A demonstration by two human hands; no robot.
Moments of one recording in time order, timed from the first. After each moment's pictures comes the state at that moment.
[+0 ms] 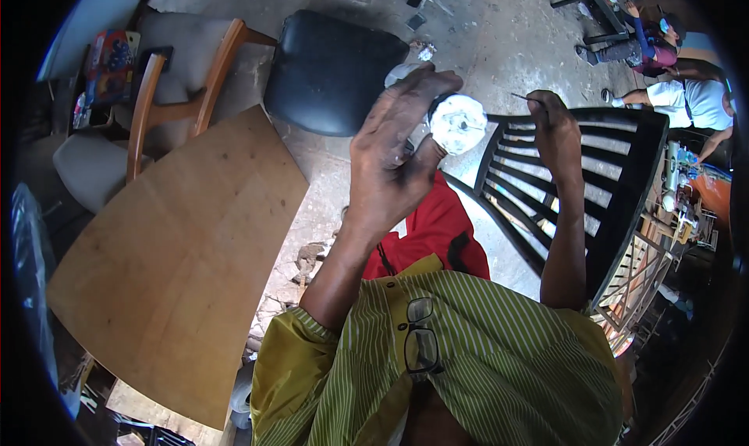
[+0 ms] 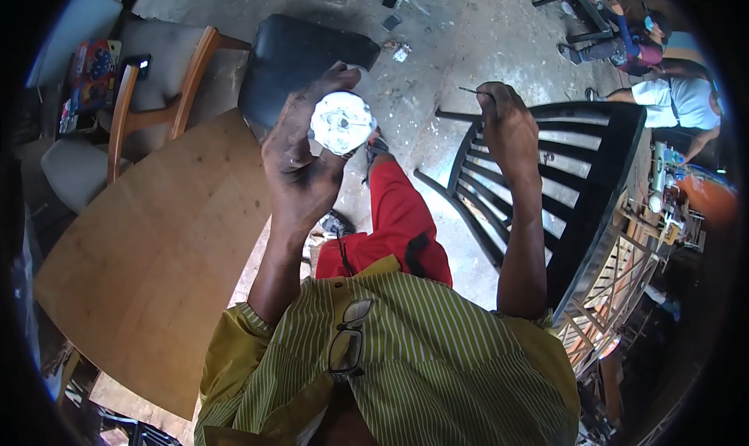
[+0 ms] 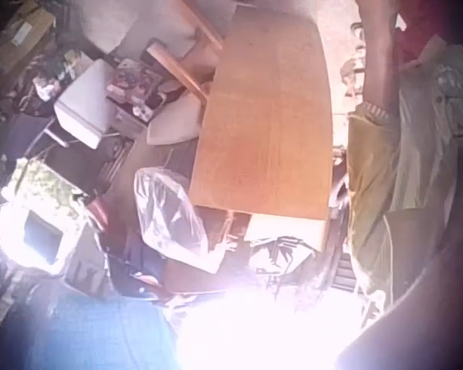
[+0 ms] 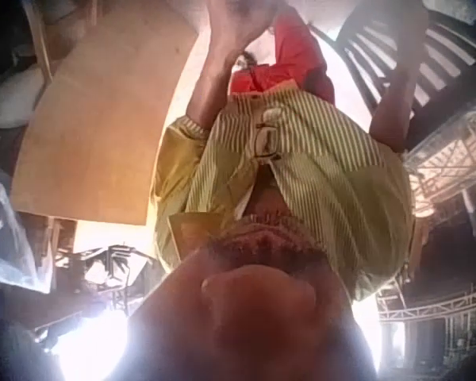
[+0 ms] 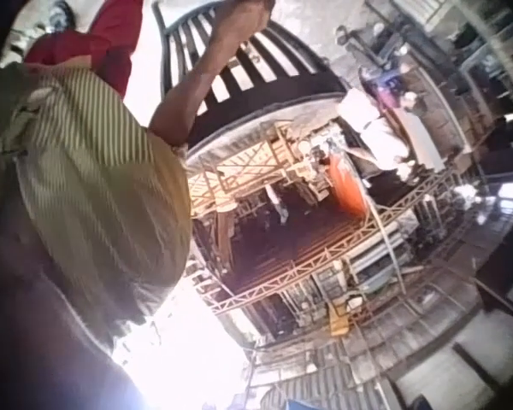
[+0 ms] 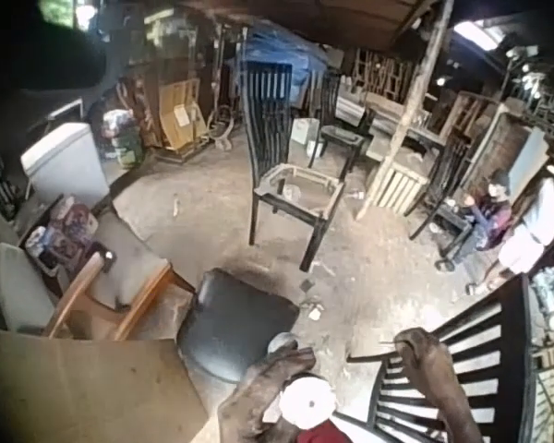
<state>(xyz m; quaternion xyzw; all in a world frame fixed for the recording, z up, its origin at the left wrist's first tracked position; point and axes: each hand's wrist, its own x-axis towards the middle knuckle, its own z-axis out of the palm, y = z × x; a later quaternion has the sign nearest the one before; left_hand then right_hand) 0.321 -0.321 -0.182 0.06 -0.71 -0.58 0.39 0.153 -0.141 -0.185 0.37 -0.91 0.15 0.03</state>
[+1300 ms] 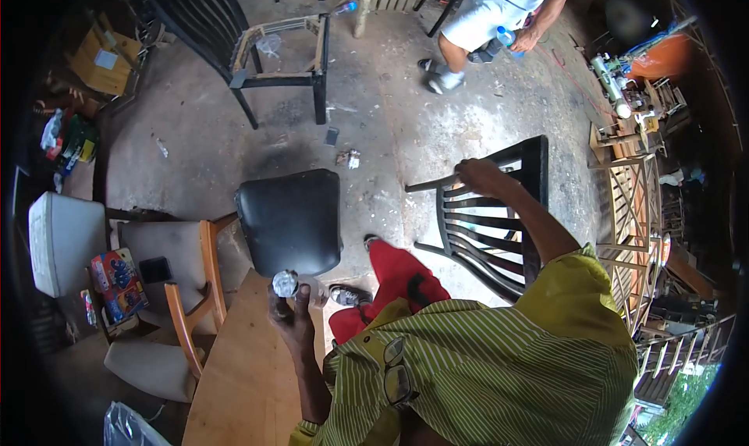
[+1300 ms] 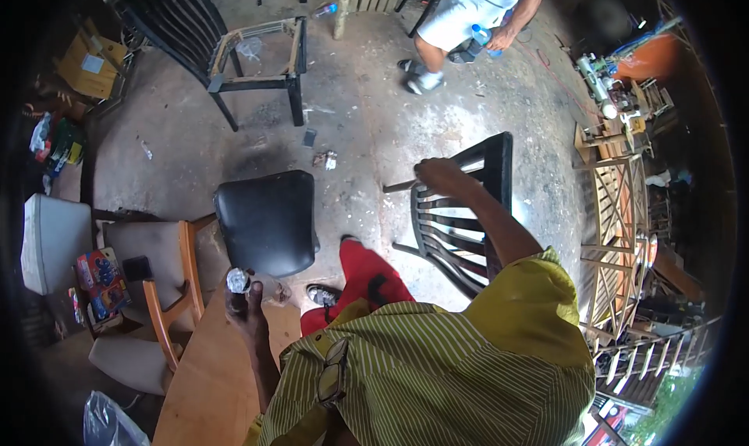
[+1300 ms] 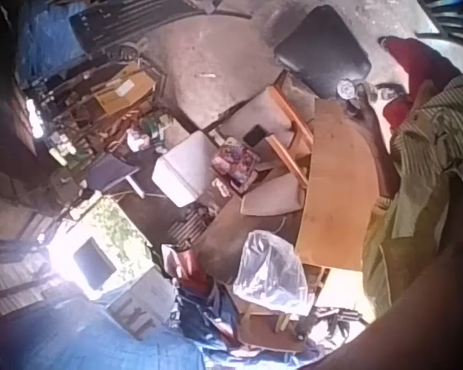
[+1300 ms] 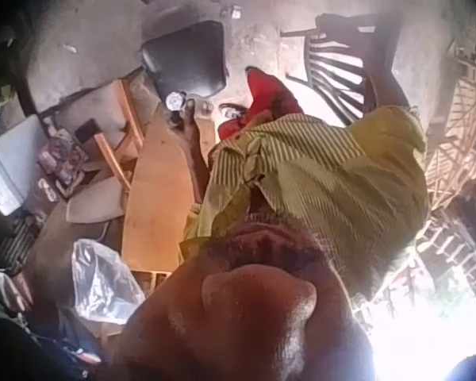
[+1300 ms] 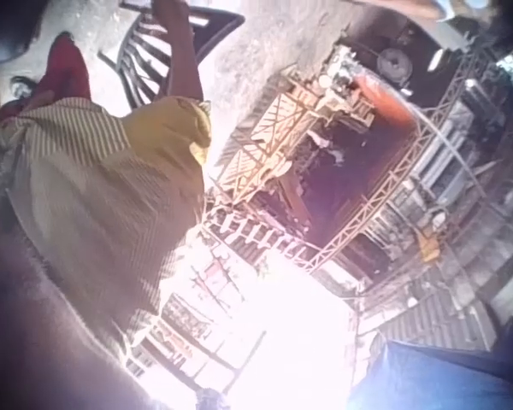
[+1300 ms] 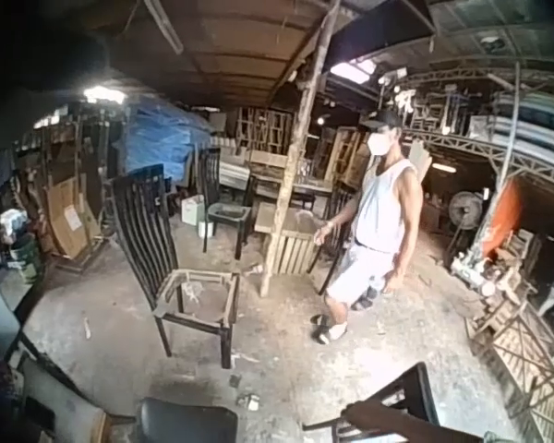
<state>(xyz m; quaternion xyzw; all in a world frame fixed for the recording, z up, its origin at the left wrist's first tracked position) 0.340 -0.403 -0.177 0.27 -0.67 -0.65 0.24 0.046 -0.089 -0.177 0.39 -0.90 -0.06 -0.21</state>
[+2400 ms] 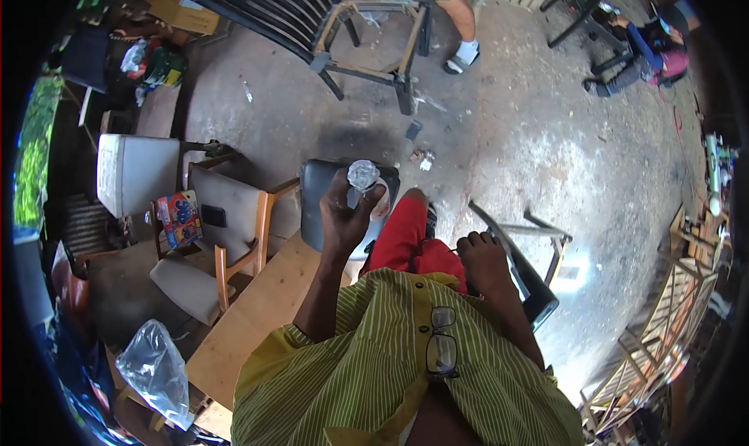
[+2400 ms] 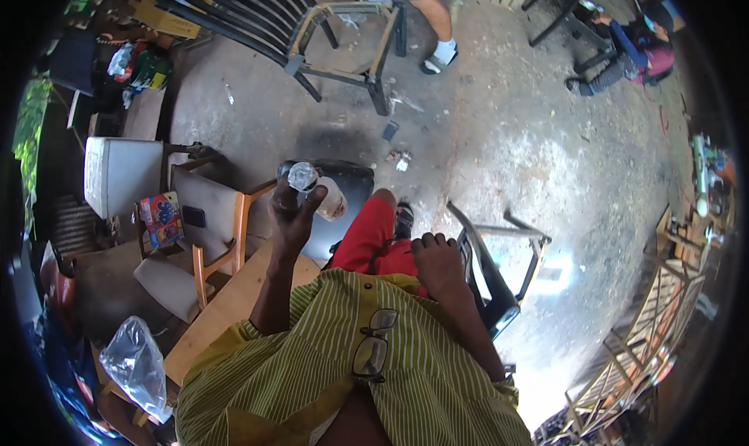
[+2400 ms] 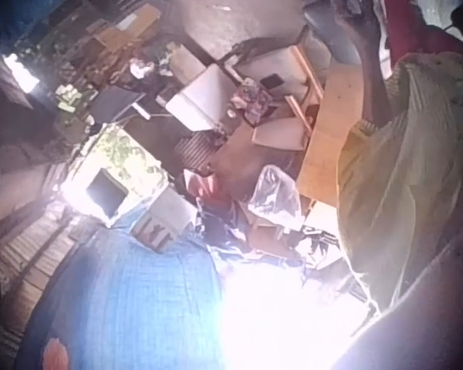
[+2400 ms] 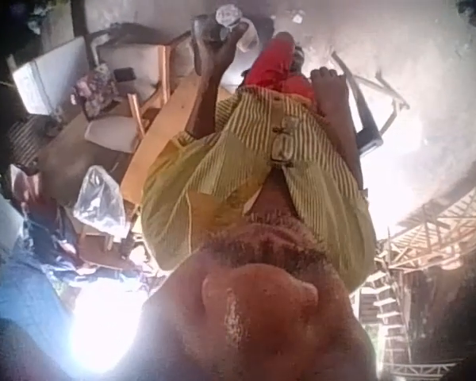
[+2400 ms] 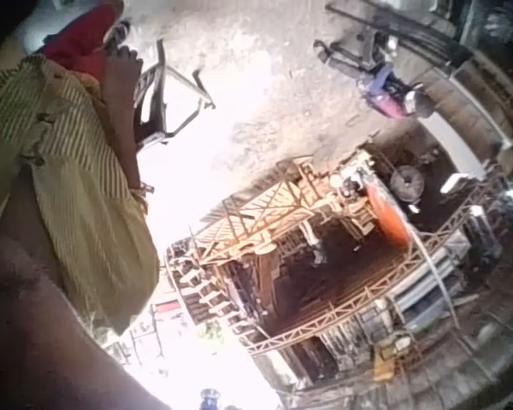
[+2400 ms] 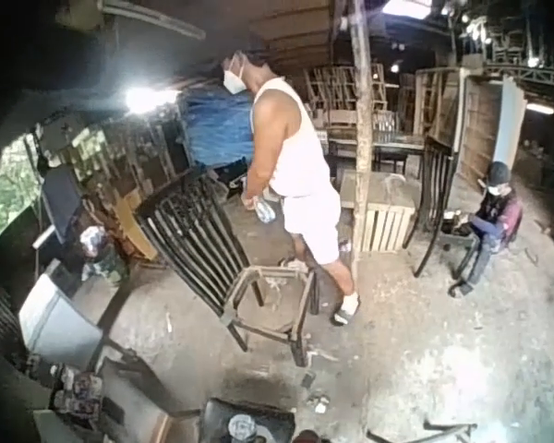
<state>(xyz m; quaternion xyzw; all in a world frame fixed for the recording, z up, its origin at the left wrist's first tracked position) 0.070 -0.384 -0.099 0.21 -0.76 -0.57 0.21 0.025 -0.143 -0.134 0.42 -0.89 0.08 -0.19</state>
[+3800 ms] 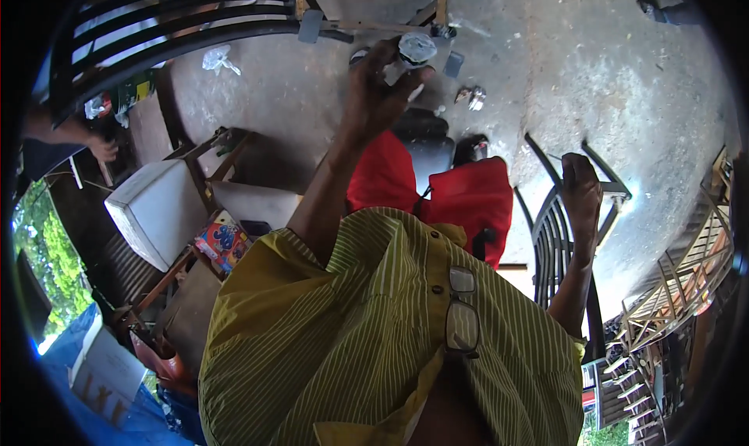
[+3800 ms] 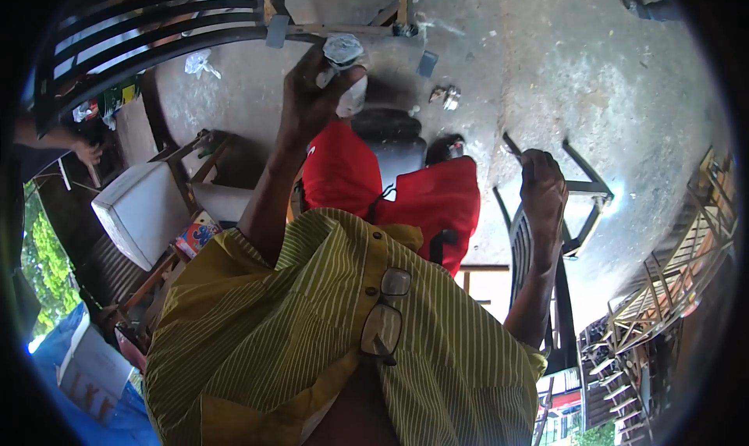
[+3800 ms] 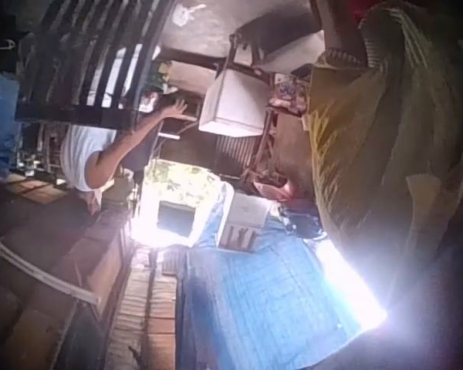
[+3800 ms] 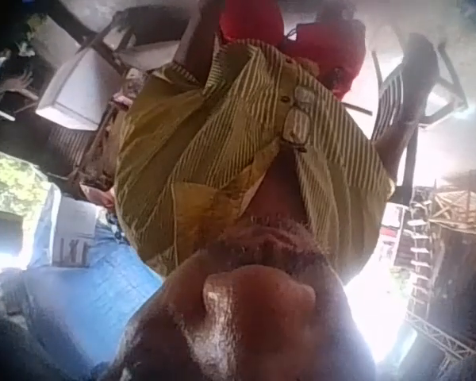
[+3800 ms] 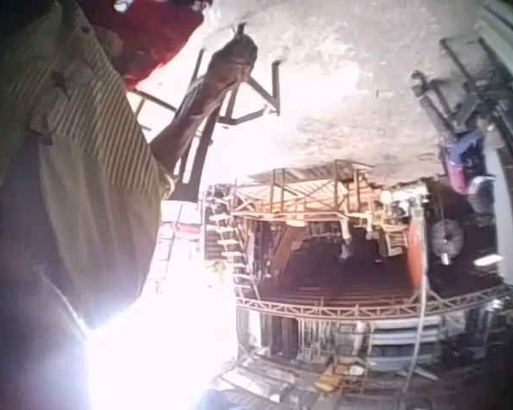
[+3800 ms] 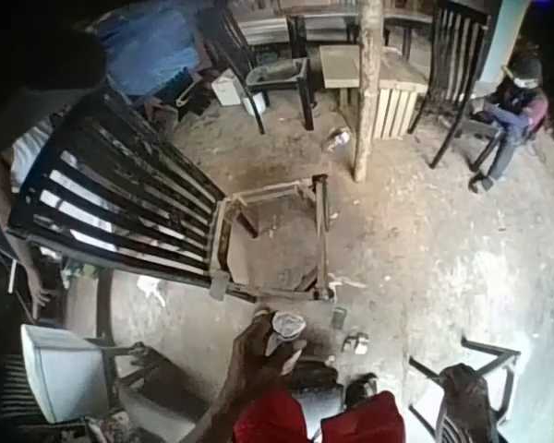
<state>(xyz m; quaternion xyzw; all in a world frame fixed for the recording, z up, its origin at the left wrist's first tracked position) -0.145 -0.568 -0.208 0.07 -0.81 -0.58 0.03 -0.124 -0.234 -0.215 0.08 -0.96 0.22 -0.15</state>
